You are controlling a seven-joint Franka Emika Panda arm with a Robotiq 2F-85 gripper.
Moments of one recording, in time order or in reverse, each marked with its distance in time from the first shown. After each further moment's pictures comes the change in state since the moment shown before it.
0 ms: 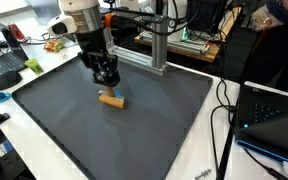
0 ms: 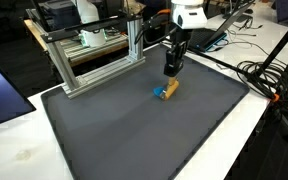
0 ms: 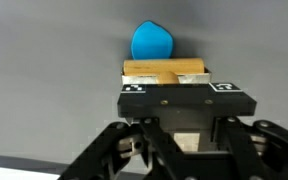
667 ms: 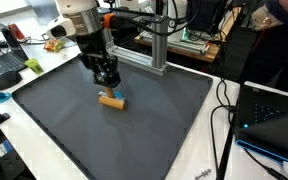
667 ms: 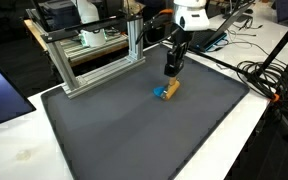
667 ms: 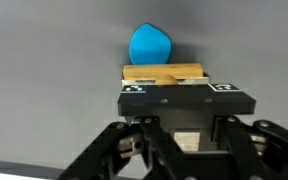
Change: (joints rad) arm 0.000 0.024 0.003 0.045 0.000 -0.057 0.000
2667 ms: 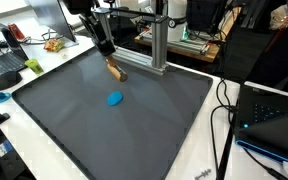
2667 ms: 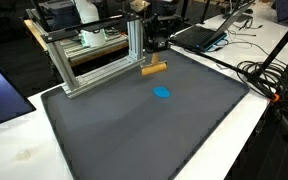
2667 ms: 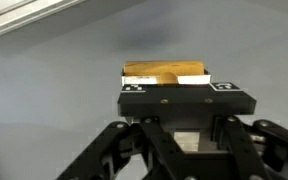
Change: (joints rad) arm -0.042 -0.161 -0.064 0.015 0.091 -0.348 0.431
